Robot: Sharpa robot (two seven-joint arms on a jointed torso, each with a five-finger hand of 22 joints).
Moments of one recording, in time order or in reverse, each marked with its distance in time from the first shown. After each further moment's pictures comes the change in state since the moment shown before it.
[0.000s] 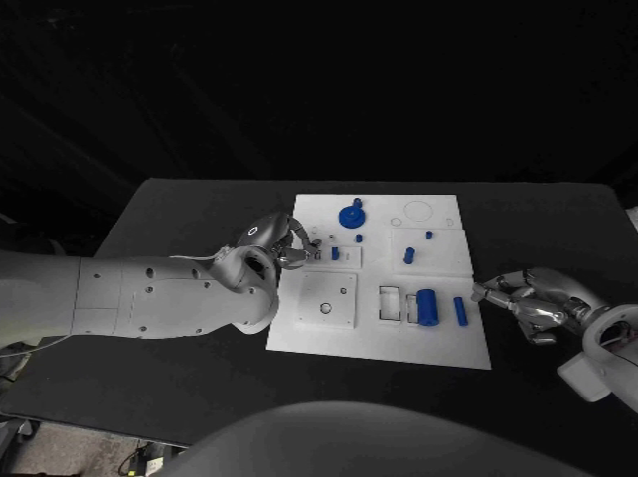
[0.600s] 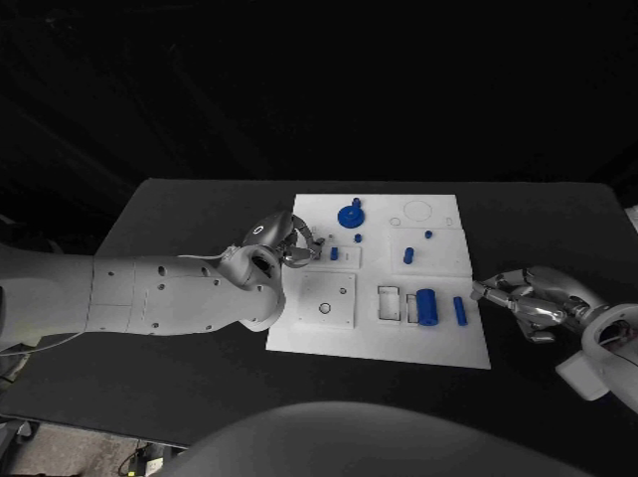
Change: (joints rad) left arm -0.001 0.041 0.000 -0.046 0.021 -0.006 0.008; left_hand 0.000 0.000 0.000 0.000 -0.002 -0.002 0.002 0.002 0.000 0.000 0.000 0.000 0.000 0.000 0.000 0.000 0.000 0.000 0.000 0.000 0.000 0.000; right arm -0.001 0.001 0.000 -0.001 0.001 -0.008 0.010; right_hand 0.004 0.004 0.003 -0.003 0.000 0.000 0.000 0.000 0.000 0.000 0.000 0.000 0.000 0.000 0.000 0.000 0.000 -0.001 -0.003 0.004 -0.004 0.000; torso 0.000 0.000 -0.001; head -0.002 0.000
